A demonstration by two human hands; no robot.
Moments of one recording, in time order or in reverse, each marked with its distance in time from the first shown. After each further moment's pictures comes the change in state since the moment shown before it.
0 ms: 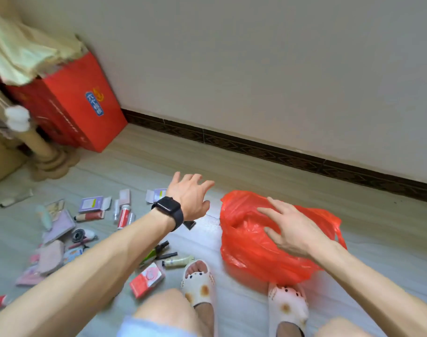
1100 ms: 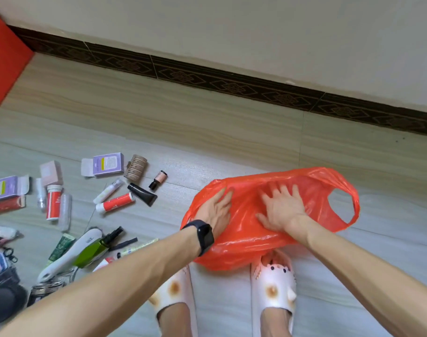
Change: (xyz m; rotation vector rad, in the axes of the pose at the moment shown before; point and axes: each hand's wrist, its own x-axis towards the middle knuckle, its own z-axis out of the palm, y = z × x) left_hand 0.082 0.136 0.169 0.537 -0.293 0.703; right_hand 0.082 0.099 0.151 -0.322 -0.435 0.296
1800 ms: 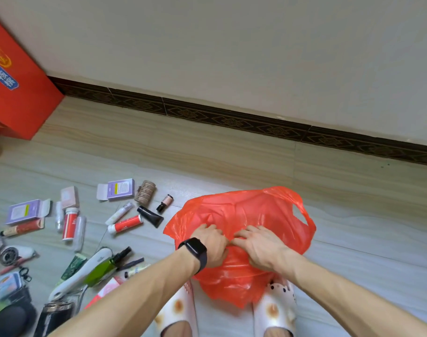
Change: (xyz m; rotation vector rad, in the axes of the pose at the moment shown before) left_hand -0.040 0.003 -0.011 -0.566 0.033 -0.151; right_hand -0.050 -0.037 -0.019 0.092 0.094 -0.499
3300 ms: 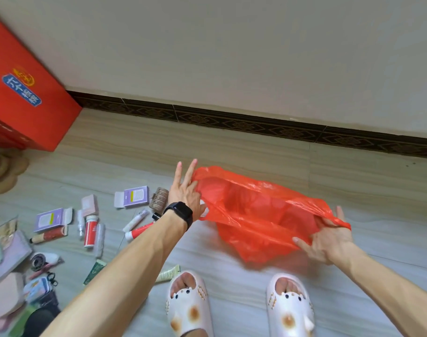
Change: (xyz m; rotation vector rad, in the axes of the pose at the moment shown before) left_hand 0.011 -0.109 -0.050 0.422 0.036 -0.425; right_hand -0.045 0.077 -0.013 -0.156 -0.353 0.583
